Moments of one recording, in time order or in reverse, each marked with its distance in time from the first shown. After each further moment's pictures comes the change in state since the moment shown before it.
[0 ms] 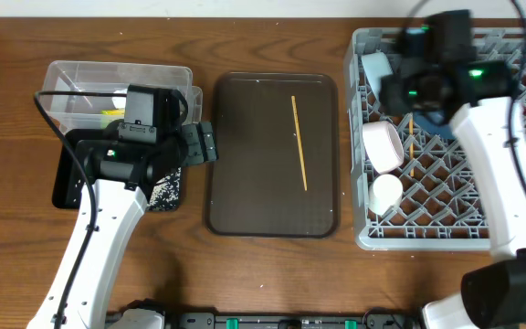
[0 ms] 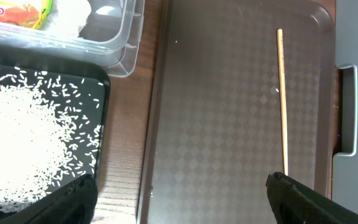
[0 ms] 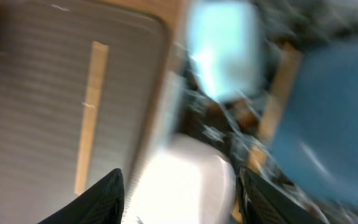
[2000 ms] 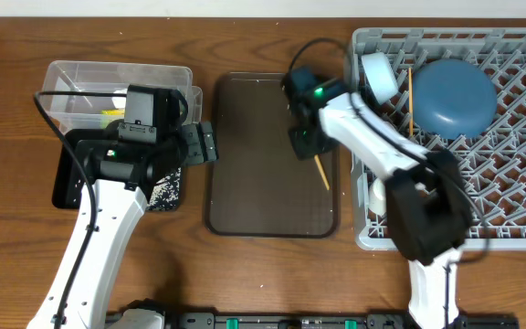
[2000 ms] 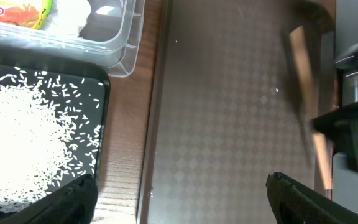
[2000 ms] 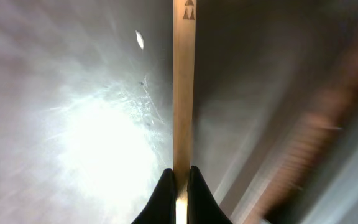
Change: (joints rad) left arm 0.000 0.000 0.000 0.000 0.000 0.000; right arm 0.319 0.395 0.034 -0.030 0.158 0.225
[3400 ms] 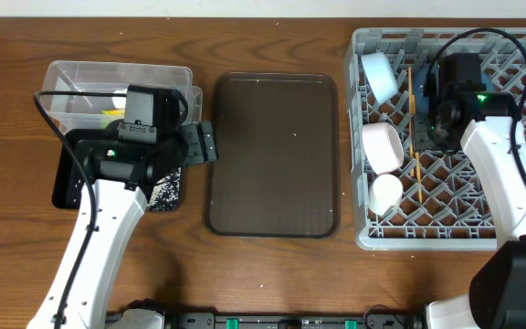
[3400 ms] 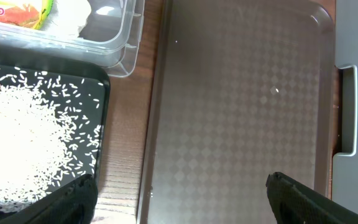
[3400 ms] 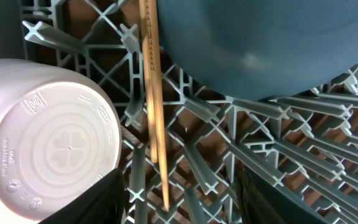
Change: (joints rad) left arm 0.000 0.000 0.000 0.000 0.000 0.000; right arm -0.494 -0.432 -0.337 0.058 0.100 -0.206
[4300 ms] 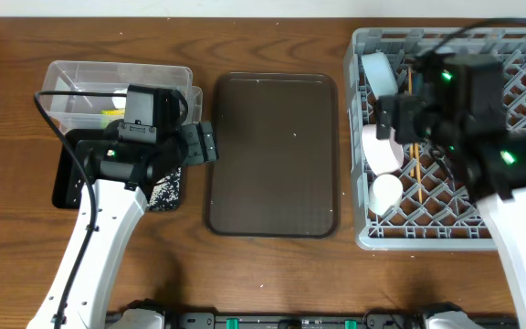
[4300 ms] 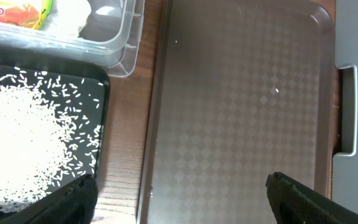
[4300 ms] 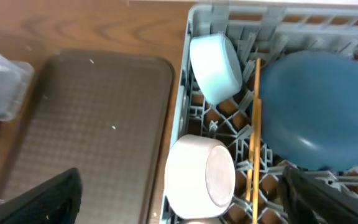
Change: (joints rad) left arm 0.000 0.000 0.000 0.000 0.000 0.000; right arm 0.188 -0.381 0.044 0.083 -0.188 0.148
